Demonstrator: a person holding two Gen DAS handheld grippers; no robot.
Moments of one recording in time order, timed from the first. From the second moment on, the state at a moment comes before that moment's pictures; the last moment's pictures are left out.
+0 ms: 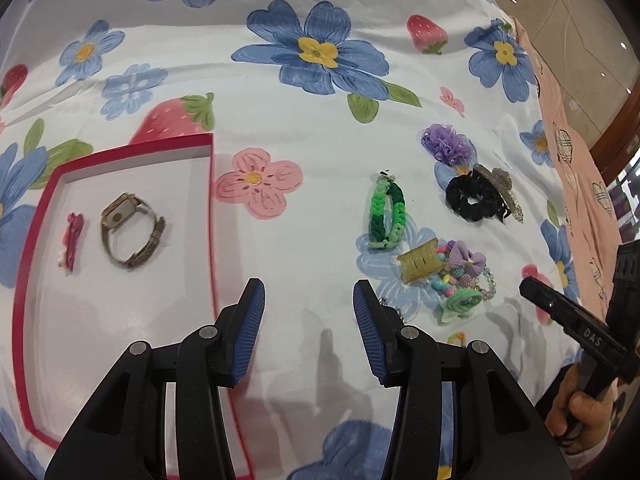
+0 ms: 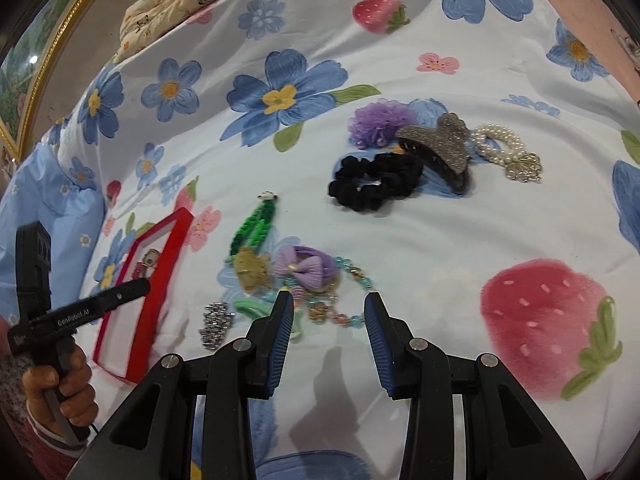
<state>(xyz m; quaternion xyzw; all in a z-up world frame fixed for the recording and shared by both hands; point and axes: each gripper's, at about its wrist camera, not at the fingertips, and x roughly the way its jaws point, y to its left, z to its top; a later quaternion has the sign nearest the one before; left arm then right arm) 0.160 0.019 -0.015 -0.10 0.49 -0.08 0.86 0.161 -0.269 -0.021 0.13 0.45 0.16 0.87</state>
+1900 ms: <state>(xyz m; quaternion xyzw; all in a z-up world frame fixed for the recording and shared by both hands) 0.183 0.028 -0.010 -0.11 0.47 -0.12 0.87 0.213 -0.200 -0.017 0.06 0.43 0.22 0.87</state>
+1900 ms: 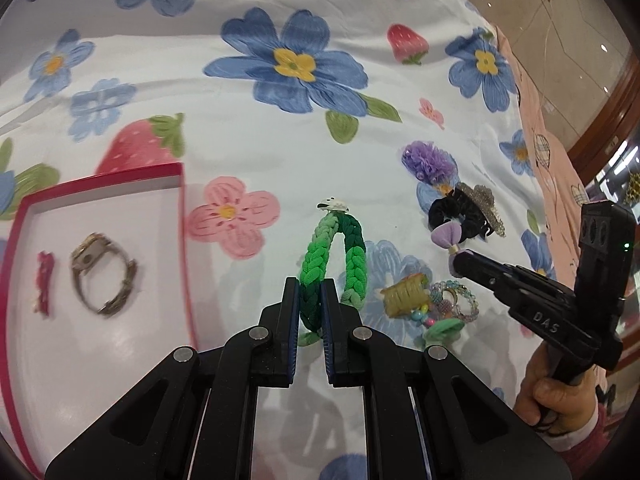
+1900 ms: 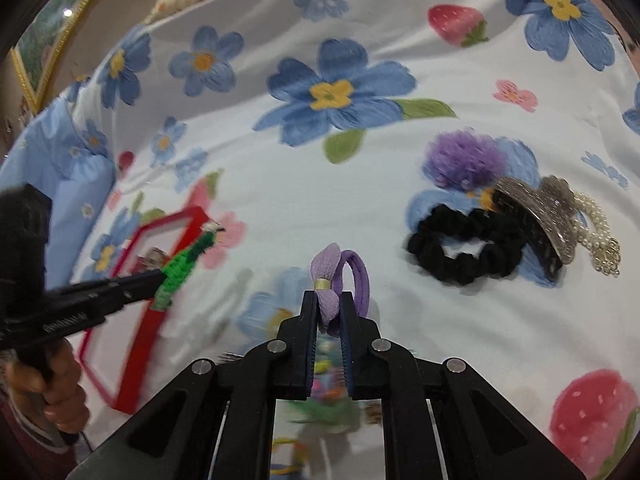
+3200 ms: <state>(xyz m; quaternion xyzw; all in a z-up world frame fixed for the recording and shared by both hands) 0.090 0.210 -0.037 -0.19 0.46 0.07 0.86 0.165 0.031 -0.030 -0.01 0.47 0.41 0.79</state>
